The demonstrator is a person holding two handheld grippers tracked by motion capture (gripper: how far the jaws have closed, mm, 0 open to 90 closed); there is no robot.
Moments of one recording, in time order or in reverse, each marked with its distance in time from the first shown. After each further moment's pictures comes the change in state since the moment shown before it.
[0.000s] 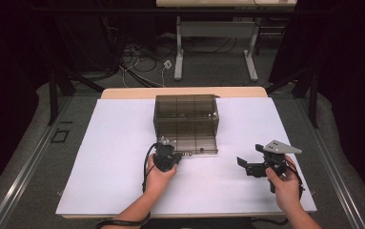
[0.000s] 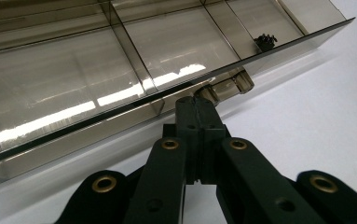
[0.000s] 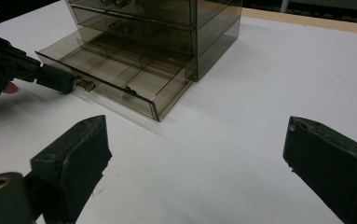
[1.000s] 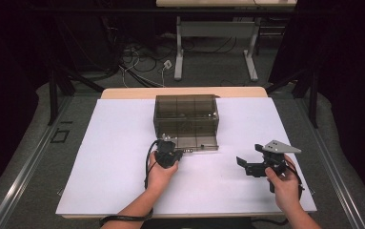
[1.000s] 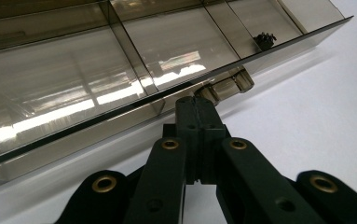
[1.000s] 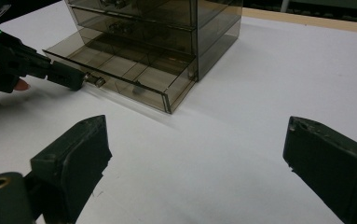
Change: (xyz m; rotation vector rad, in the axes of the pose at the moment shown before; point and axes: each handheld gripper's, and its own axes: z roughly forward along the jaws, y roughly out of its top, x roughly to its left) left arm 0.003 0.010 0.008 -0.001 0.008 -0.020; right arm 0.000 0.000 0.002 -0.001 -0.001 0.004
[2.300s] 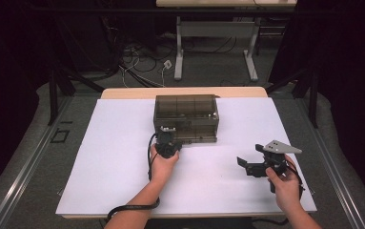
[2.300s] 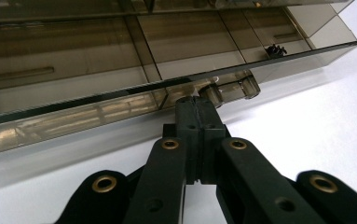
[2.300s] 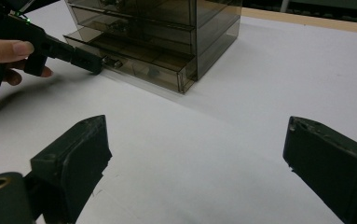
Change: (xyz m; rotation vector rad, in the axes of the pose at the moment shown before) left arm 0.015 0.023 0.017 -0.025 0.027 -0.106; right arm -0.002 0.000 -0.001 0.000 0.002 -0.006
